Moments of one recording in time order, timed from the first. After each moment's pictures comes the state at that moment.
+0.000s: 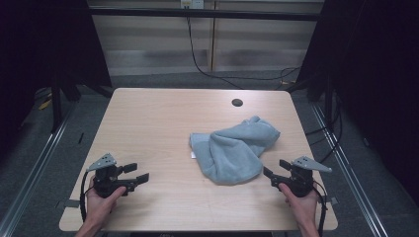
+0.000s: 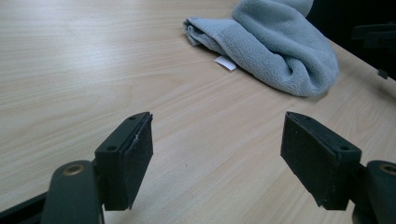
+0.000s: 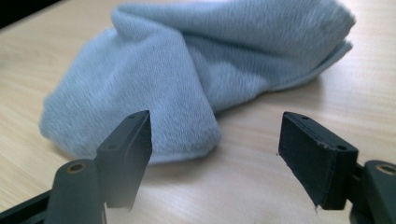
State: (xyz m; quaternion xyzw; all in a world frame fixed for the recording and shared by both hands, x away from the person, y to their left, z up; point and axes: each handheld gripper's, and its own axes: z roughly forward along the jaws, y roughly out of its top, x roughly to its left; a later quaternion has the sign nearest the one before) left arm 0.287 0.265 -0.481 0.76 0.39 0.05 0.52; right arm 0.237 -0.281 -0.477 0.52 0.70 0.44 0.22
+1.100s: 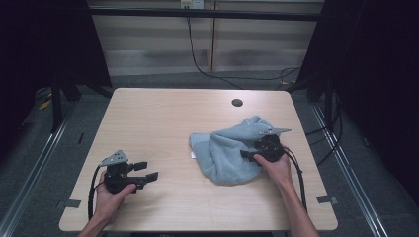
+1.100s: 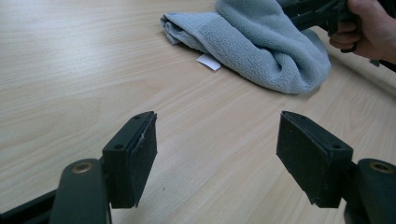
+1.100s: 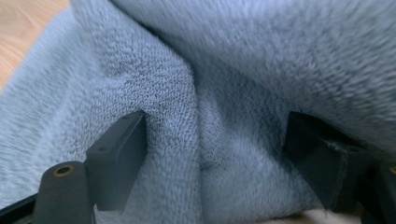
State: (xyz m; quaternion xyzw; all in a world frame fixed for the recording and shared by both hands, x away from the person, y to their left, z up) left arm 0.295 0.241 -0.479 0.78 0.36 0.04 0.51; right arm 0.355 -0.246 -0.498 0.48 0.78 0.39 0.11
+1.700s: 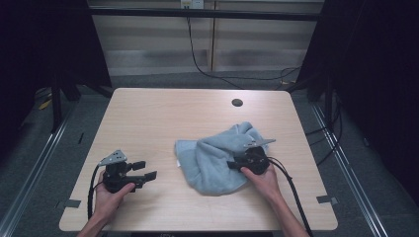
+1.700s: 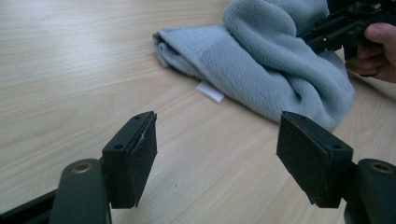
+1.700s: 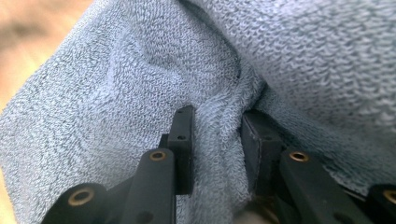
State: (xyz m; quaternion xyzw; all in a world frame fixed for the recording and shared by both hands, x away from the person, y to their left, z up) left arm 0.299 0.246 -0.482 0.78 0.37 0.04 0.50; right arm 0.323 -0.190 -0.503 0.43 0.80 0.41 0.05
